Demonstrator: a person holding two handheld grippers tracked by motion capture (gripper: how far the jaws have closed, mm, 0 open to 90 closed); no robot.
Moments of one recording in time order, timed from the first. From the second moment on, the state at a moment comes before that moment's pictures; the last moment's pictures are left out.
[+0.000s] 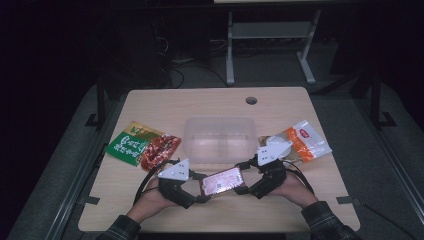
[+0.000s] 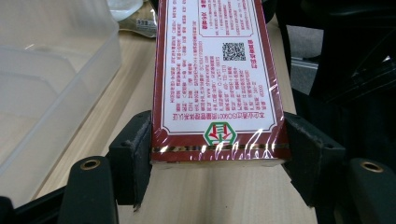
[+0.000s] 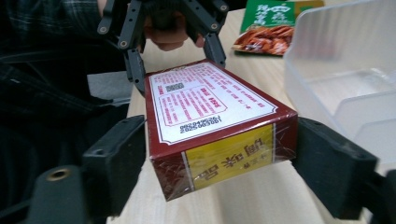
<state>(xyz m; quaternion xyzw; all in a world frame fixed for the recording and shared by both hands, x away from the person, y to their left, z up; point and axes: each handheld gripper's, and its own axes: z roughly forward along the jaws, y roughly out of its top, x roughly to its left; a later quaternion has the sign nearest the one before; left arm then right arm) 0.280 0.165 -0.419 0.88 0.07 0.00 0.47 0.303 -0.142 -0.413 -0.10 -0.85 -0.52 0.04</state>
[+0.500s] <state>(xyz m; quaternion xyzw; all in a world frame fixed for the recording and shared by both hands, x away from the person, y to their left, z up) 0.284 0.159 -0.431 0.88 0.08 -0.03 0.47 0.299 -0.142 -0.404 -0.10 -0.83 -0.54 0.04</state>
